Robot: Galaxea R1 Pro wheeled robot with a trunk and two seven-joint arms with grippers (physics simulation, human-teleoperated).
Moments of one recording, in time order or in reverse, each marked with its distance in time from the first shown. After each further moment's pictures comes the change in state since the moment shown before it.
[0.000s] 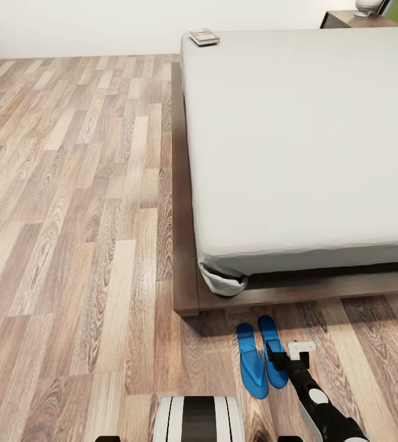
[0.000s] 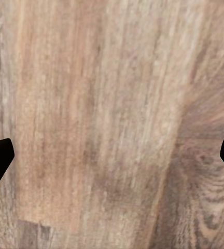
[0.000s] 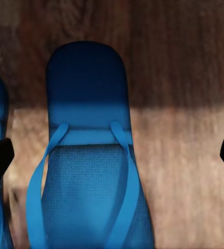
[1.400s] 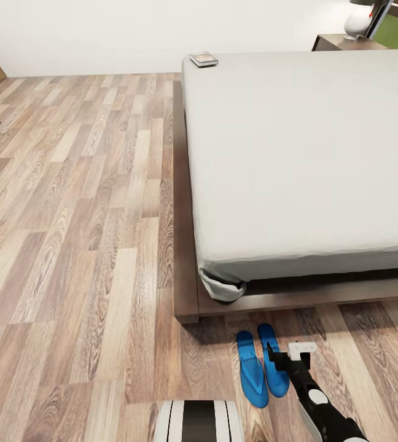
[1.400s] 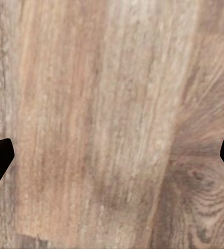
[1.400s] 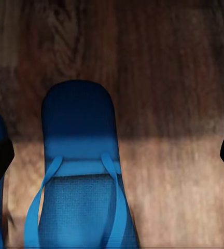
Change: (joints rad) left arm 0.000 0.000 0.000 0.000 0.000 0.000 0.001; right arm -0.001 0.002 -0.002 0.006 0.000 -0.001 -0.022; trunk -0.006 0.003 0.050
